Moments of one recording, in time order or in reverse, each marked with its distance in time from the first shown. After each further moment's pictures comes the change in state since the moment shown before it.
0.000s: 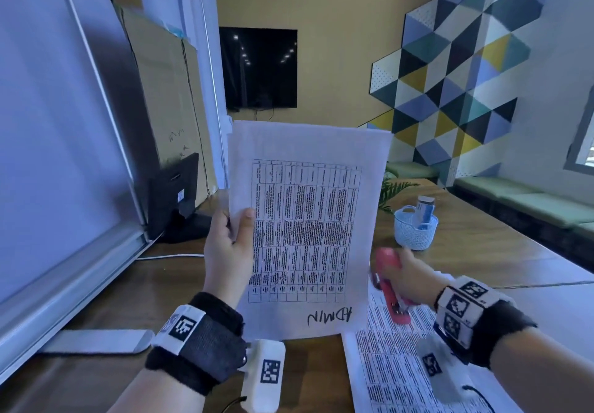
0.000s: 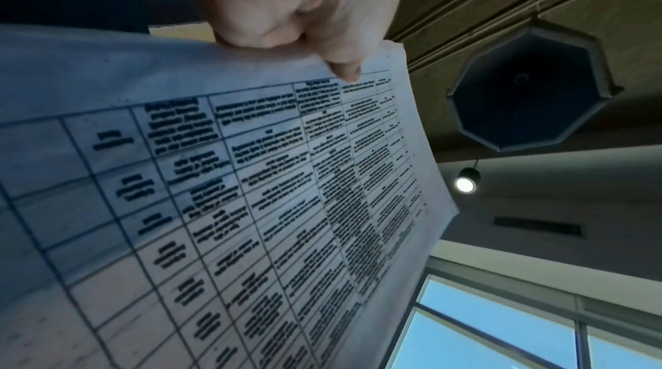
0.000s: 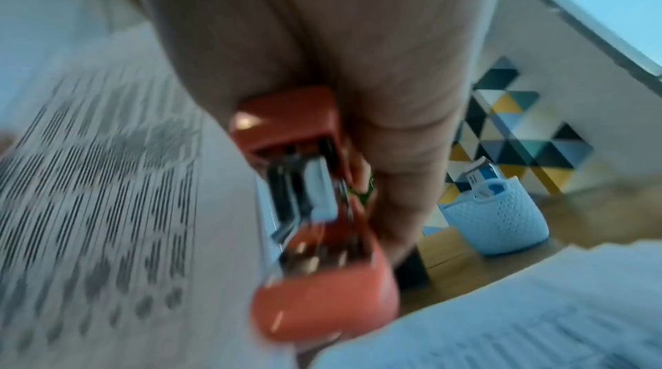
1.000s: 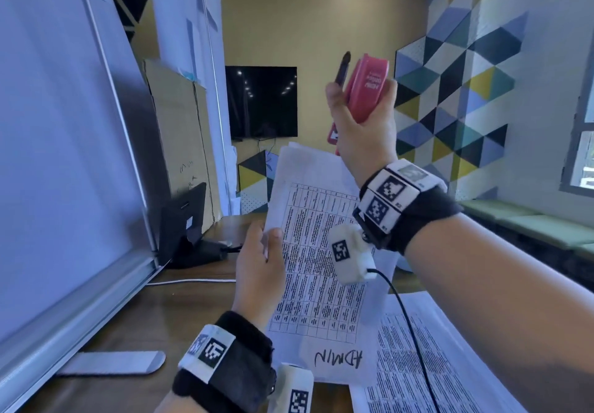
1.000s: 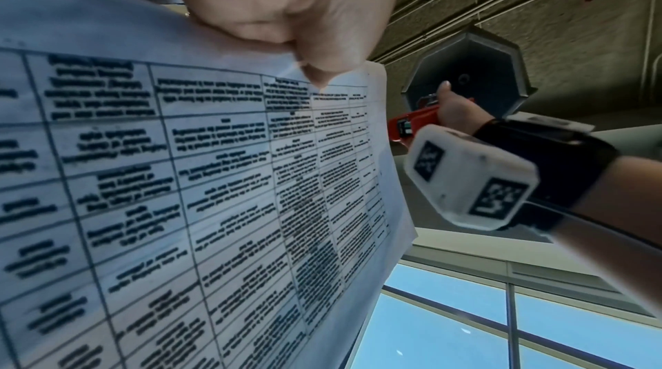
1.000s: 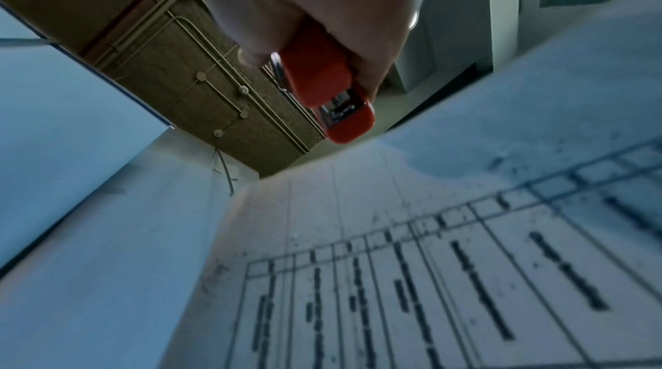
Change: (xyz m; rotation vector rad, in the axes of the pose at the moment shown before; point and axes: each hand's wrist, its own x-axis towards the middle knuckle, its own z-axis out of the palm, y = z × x) left_hand -0.026 0.063 0.003 -0.072 -0.177 -0.028; right_hand -0.064 -0.191 -0.096 0.867 0.640 -0.778
